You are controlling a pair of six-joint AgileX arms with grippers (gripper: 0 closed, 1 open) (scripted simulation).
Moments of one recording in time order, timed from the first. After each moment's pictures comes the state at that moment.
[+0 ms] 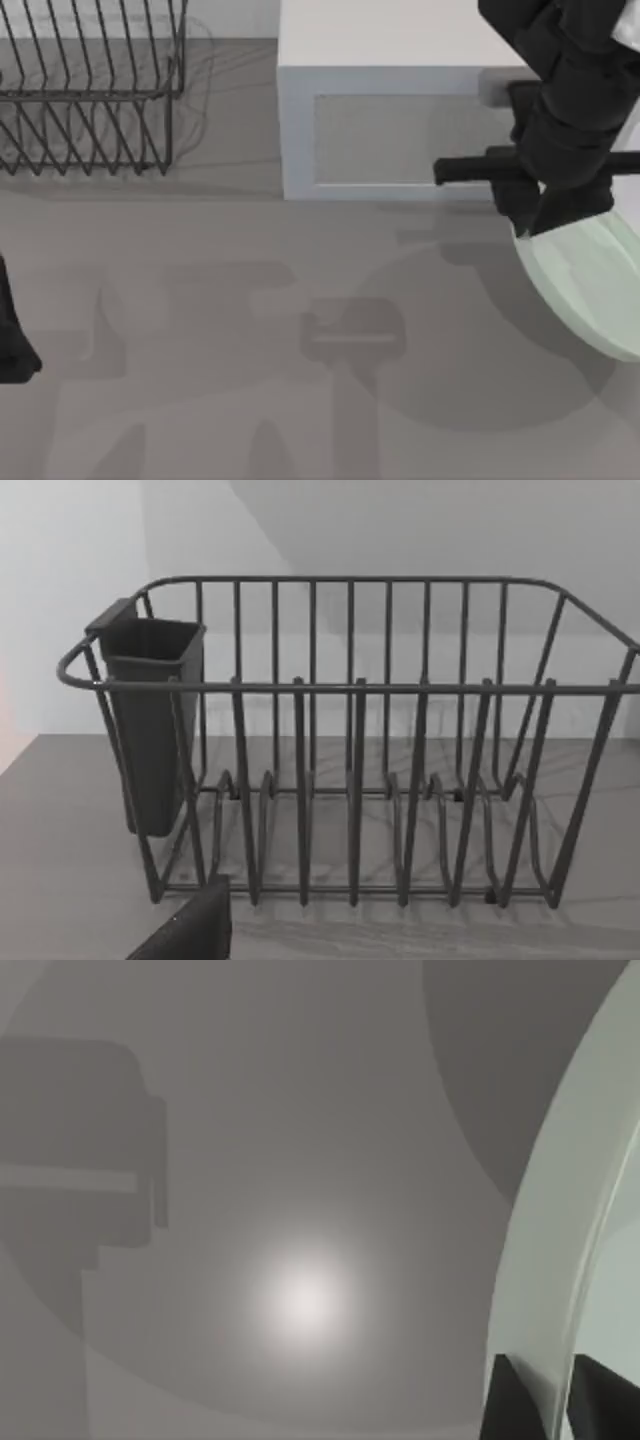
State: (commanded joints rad) left arm 0.00 0.00 0.00 0.00 0.00 0.00; right arm 0.48 1.84 1.61 -1.26 0.03 0.43
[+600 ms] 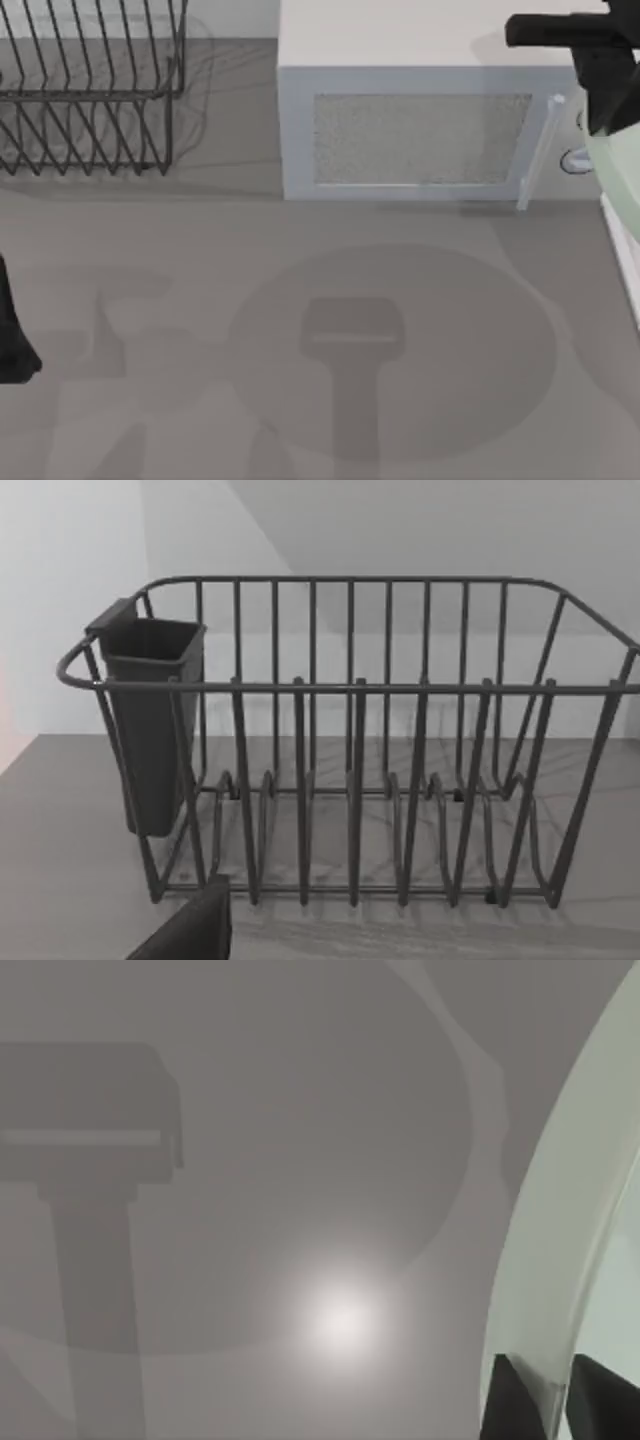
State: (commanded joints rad) left arm 0.00 0.00 0.00 0.00 0.00 0.00; right arm 0.39 1.89 2.14 -1.72 0.01 0.42
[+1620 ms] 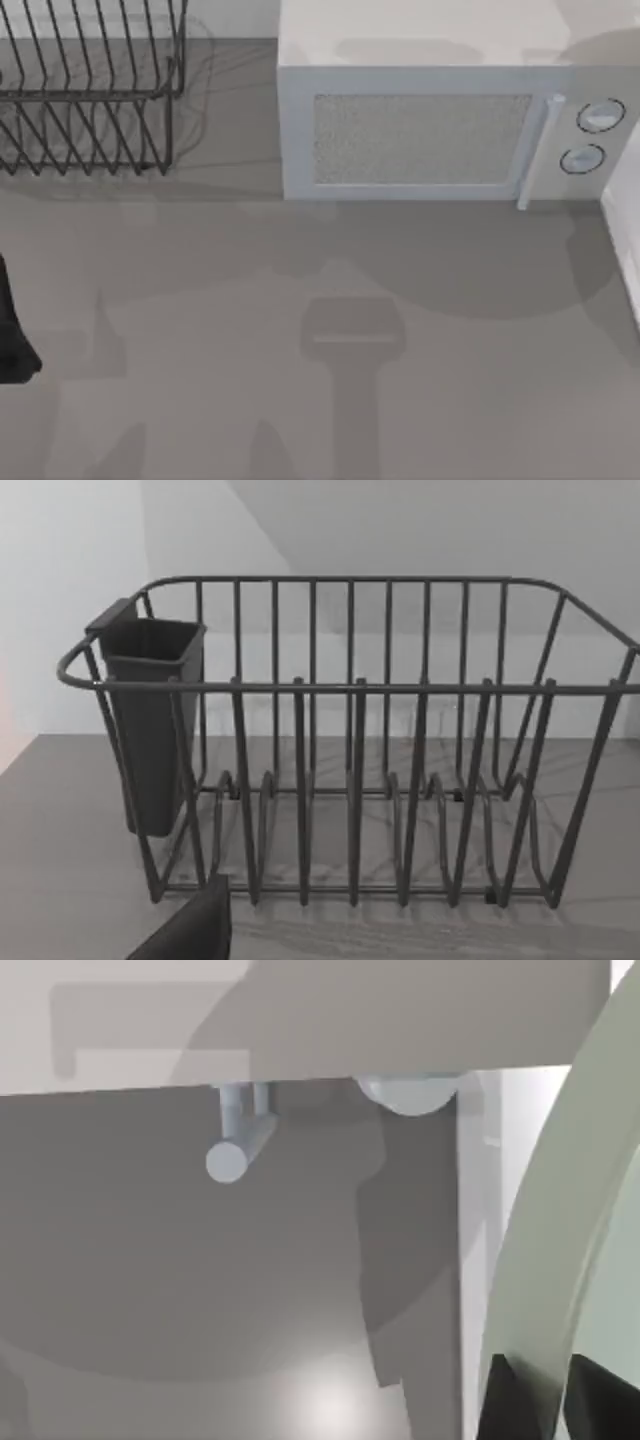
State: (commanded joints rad) left arm 0.00 0.00 0.00 0.00 0.00 0.00; right arm 0.14 2.23 2.63 -1.76 0.06 0.21
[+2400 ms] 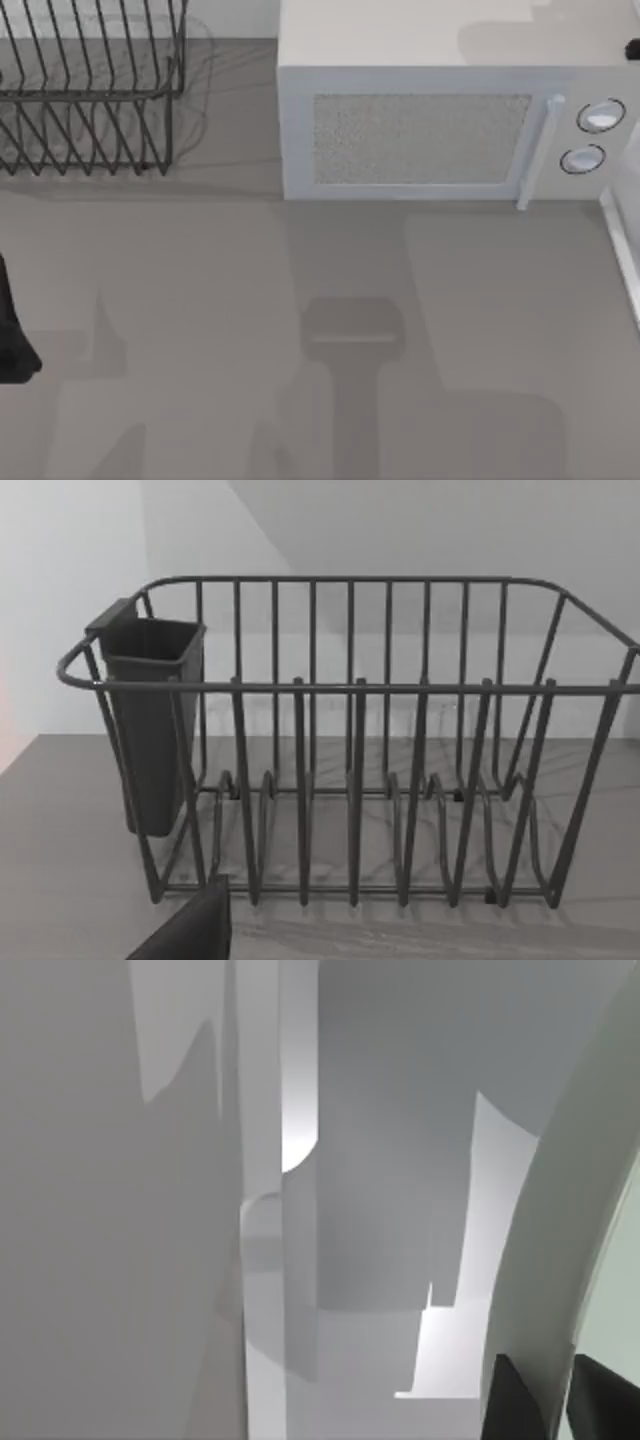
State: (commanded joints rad) left arm 0.00 0.00 0.00 0.00 0.00 0.00; right arm -0.08 2.71 2.90 -1.76 0.01 -0.06
